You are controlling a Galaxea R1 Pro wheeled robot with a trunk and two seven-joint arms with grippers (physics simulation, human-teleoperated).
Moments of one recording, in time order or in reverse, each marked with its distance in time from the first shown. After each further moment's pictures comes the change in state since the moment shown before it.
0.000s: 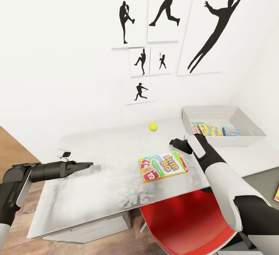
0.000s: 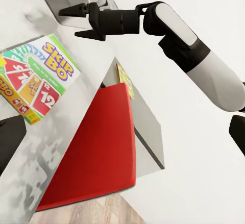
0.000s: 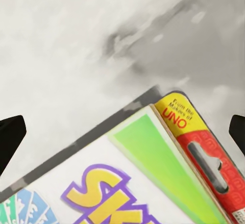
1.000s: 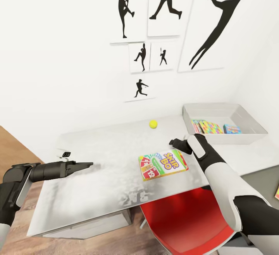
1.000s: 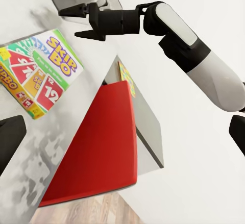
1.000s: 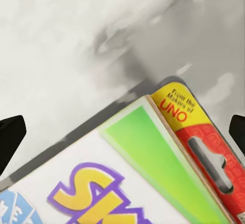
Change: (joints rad) left arm 0.000 0.000 0.000 0.000 0.000 0.000 0.000; right arm 0.000 0.001 0.000 0.000 -0.003 0.006 0.001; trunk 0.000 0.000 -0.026
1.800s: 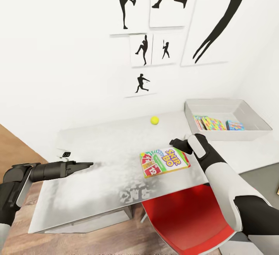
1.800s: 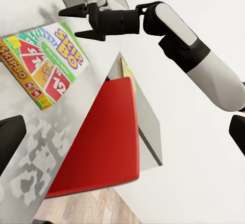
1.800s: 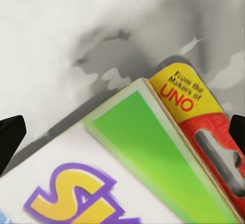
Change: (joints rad) left arm 0.000 -0.001 0.000 0.000 0.000 -0.001 0.000; right arm 0.000 -0.003 0.000 0.000 0.000 0.001 0.002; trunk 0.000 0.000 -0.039
